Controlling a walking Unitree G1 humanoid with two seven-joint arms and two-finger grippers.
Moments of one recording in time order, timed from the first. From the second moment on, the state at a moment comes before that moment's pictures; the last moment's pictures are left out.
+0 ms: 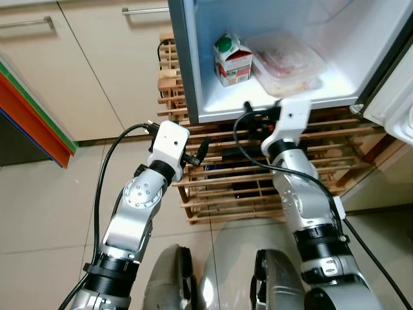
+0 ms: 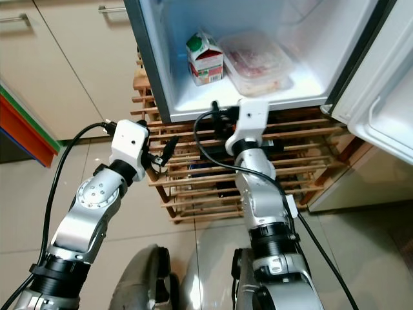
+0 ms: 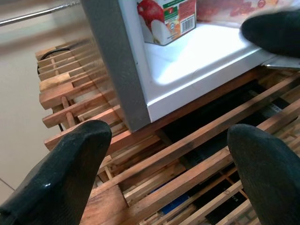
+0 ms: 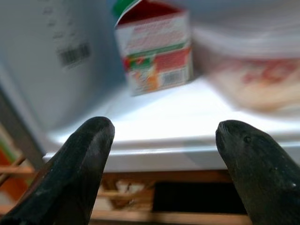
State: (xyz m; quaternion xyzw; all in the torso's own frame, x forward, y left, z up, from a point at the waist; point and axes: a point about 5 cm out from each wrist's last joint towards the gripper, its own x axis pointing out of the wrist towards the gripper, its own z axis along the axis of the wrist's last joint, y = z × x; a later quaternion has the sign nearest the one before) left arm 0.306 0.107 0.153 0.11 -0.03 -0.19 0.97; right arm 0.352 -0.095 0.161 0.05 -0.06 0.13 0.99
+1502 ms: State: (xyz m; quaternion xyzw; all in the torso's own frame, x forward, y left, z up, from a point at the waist) left arm 0.288 0.102 0.149 0.10 -0.01 -0.20 0.98; right arm 0.393 -0.179 0.208 -0.23 -0.16 0.02 0.96
